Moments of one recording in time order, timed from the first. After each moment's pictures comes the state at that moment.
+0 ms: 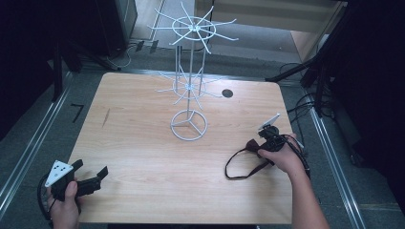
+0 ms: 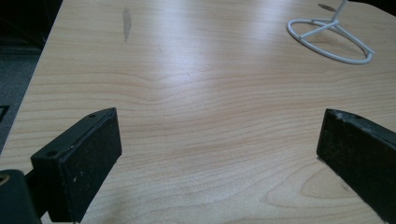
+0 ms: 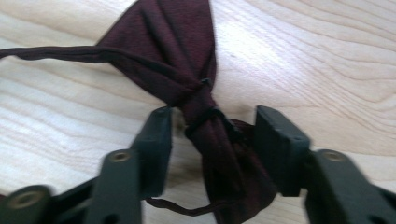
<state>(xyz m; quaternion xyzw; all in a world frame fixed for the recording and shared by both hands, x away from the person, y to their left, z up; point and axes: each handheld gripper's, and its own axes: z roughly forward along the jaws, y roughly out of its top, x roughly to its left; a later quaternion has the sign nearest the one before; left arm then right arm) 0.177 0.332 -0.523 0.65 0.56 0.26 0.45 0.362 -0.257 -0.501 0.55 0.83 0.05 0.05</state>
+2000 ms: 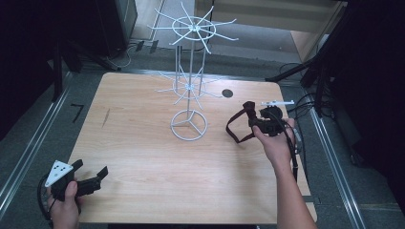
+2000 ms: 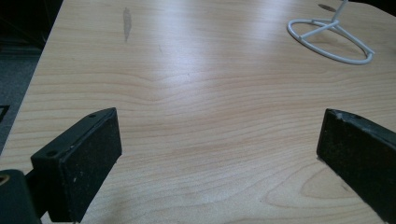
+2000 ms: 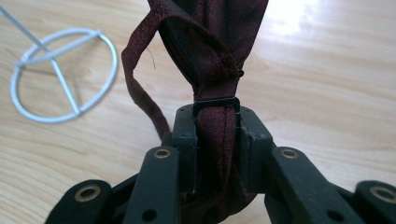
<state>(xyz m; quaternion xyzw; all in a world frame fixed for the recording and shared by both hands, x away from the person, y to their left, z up) 0.177 0.332 -0.523 0.65 0.56 0.26 0.45 0.362 -0.231 -0.431 0.56 0.74 0.32 0.16</state>
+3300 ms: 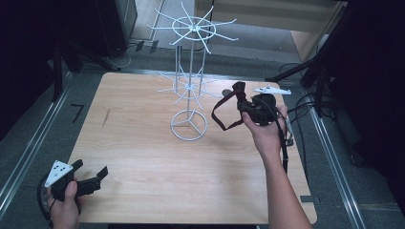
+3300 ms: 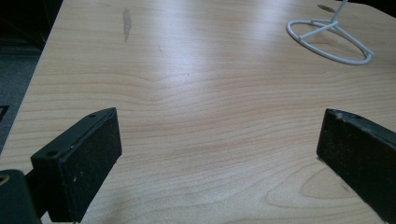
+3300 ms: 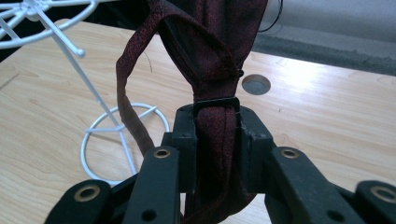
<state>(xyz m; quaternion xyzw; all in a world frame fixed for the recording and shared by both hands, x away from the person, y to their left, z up) 0.177 0.332 -0.523 0.65 0.56 0.26 0.45 0.359 -0.192 -0.381 0.52 0.72 0.42 0.20</state>
